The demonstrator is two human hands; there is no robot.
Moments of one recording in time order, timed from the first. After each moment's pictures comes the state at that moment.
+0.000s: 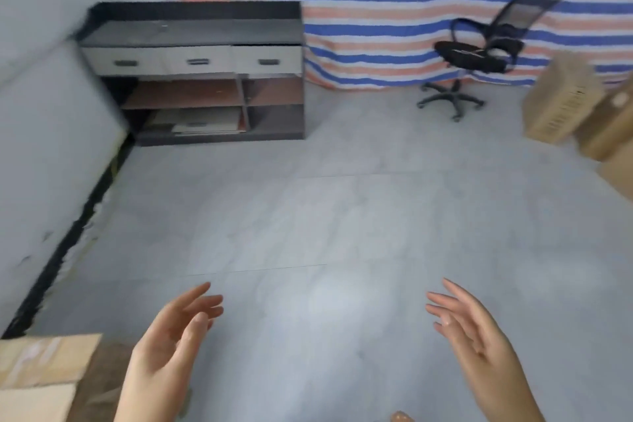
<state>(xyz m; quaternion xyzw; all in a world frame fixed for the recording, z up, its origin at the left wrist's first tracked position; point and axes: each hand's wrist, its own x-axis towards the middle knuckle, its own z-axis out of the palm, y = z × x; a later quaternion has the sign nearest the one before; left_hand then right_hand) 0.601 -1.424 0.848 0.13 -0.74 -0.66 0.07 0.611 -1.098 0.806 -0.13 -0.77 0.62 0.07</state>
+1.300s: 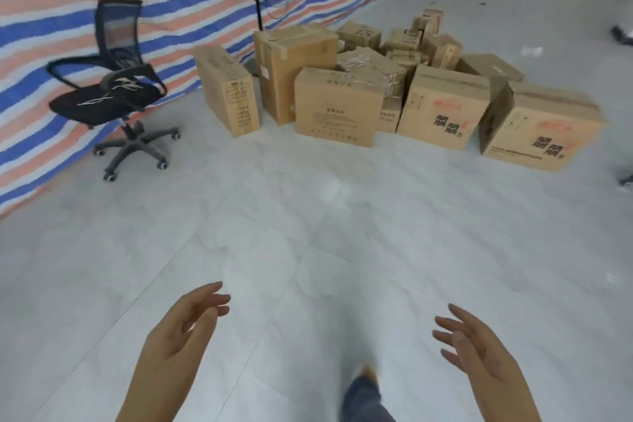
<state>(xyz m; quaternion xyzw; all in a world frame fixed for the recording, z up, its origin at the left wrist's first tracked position) 0.198 -0.748 0.831 -0.29 -0.73 -0.55 -0.28 0.509 -0.607 0.786 -0.55 -0.54 0.52 0.35</state>
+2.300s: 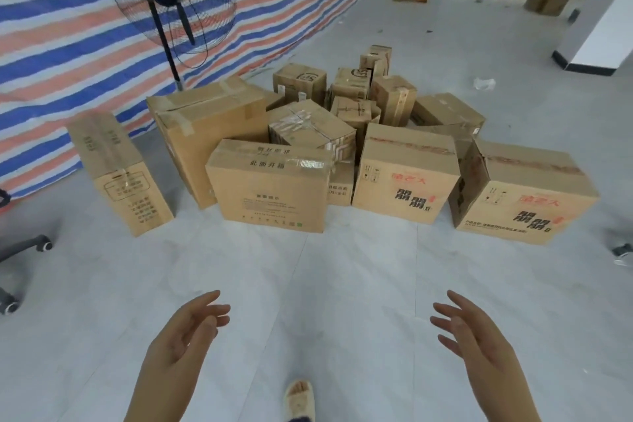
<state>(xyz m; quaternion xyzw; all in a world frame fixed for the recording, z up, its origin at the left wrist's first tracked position) 0.118 -0.060 0.813 -0.31 -0.69 -0.57 -0.32 0.436 0.053 0.788 -0.57 -0.52 0.48 0.42</state>
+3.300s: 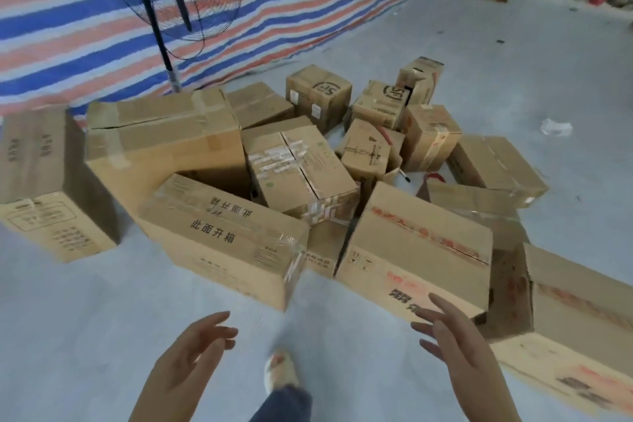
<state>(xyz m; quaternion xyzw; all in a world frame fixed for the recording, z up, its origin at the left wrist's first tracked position) 0.146 0.477 0.801 -0.22 -0.75 -0.52 -0.36 0.412 0.660 0.793 -0.54 -0.58 0.54 0.29</state>
